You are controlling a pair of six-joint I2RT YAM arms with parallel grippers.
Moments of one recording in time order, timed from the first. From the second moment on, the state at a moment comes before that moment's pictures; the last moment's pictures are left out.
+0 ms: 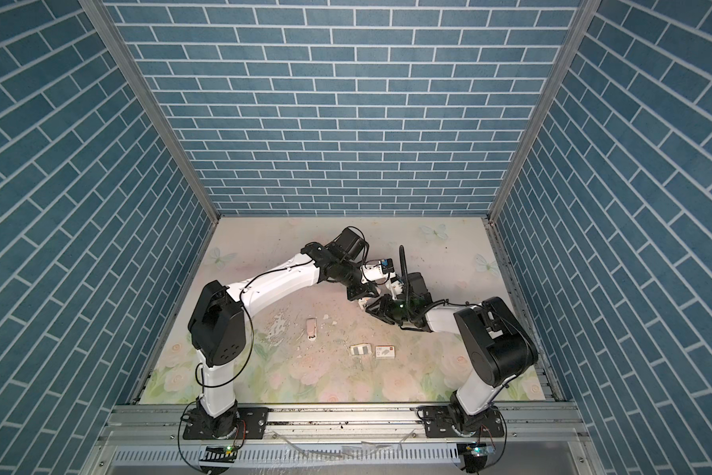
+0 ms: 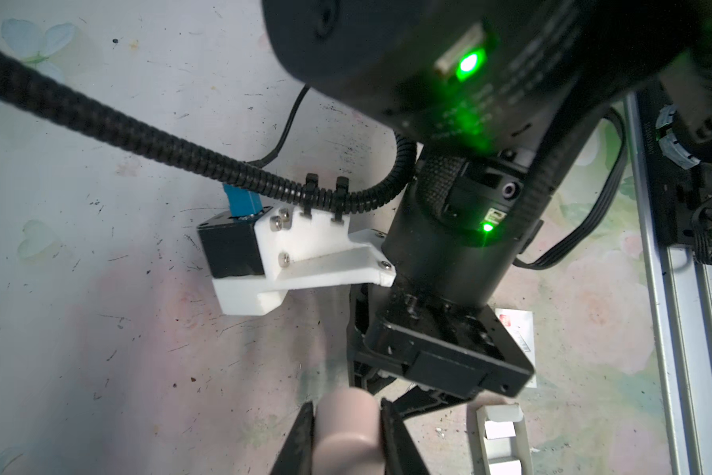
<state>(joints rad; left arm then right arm) -0.76 1.96 1.67 -0.73 0.44 0.59 0.47 1.63 0.61 0.23 -0.69 0.82</state>
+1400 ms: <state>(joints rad) -0.65 2.16 2.03 -1.17 1.13 0.58 0.45 1.13 0.48 0.25 -0.83 0.62</state>
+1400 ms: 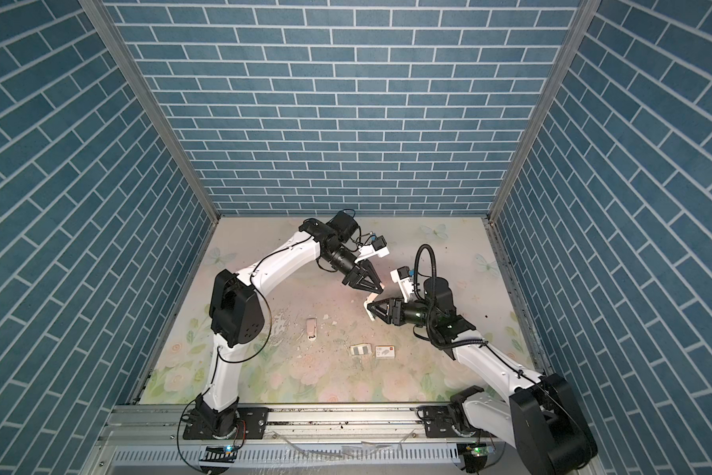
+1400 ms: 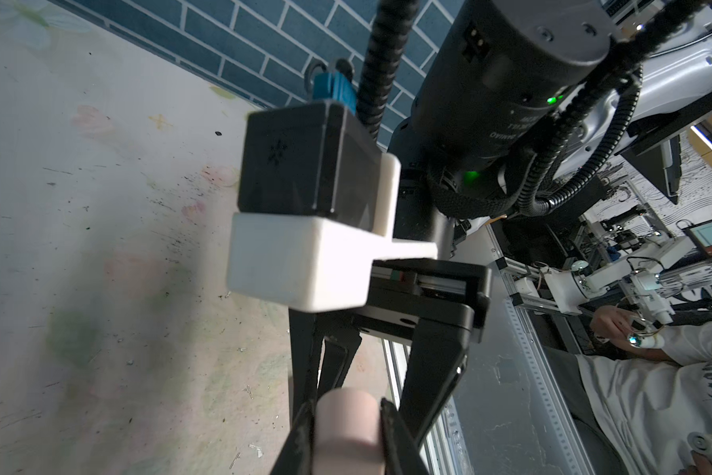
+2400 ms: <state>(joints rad) -0.63 2.17 2.04 -1.18 1.20 0.53 0.45 1.23 0.49 0.46 -0.93 0.66</state>
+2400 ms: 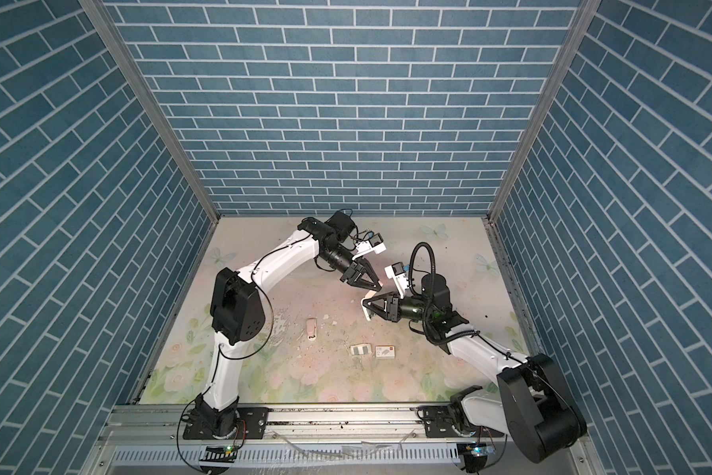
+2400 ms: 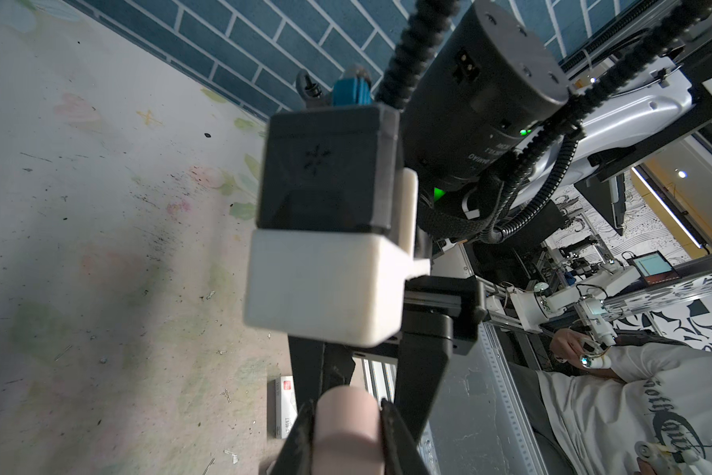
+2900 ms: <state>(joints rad) -0.62 2.15 1.93 -0.96 1.21 0.35 0.45 1.22 0.49 0.40 -0.85 0.68</state>
